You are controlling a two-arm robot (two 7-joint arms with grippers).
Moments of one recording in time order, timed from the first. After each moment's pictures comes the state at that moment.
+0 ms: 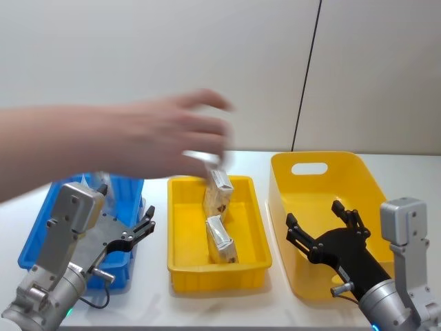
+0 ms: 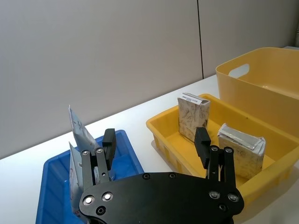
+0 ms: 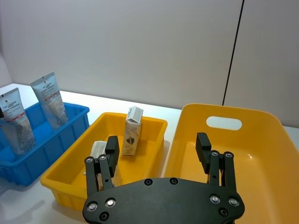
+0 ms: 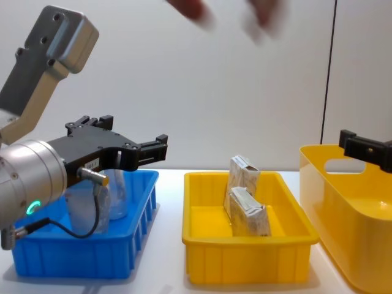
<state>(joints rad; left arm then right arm) -0.24 0.38 0.45 -1.63 -0.20 0.01 -0.01 -0.01 0.34 -0.23 -1.77 0.29 0.03 0.07</state>
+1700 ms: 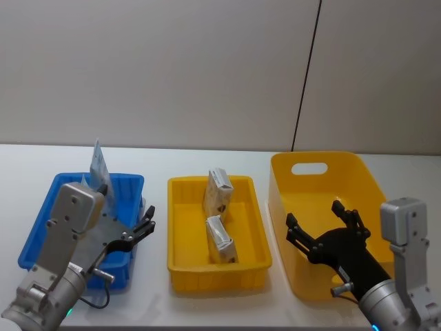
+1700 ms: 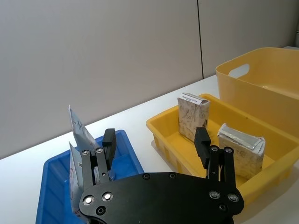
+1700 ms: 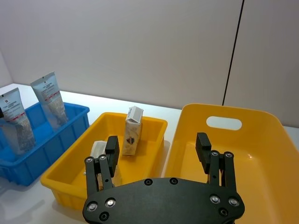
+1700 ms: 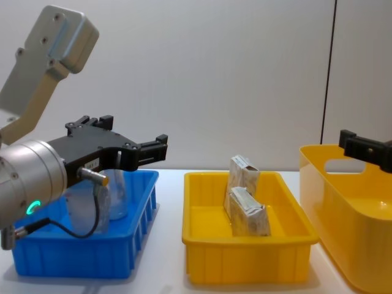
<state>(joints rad) -0.24 0.38 0.45 -1.63 -0.20 0.01 -0.01 -0.01 0.34 -0.23 -1.77 0.29 0.03 0.07</state>
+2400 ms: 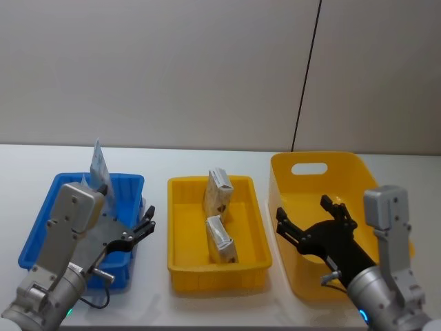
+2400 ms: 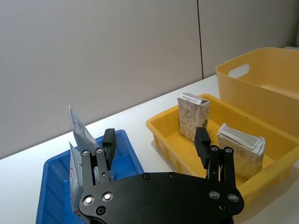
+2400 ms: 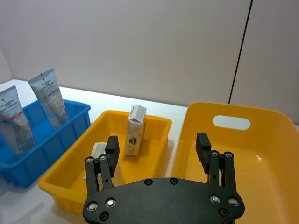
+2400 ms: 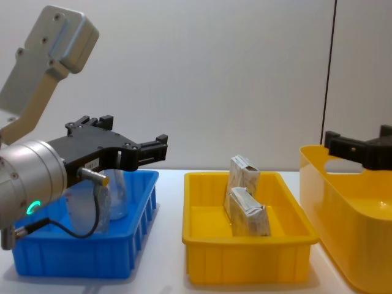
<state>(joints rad) -0.24 0.38 0.45 -1.63 -0.20 0.01 -0.01 0.06 0.31 -0.24 -1.71 0.28 0.08 0.09</state>
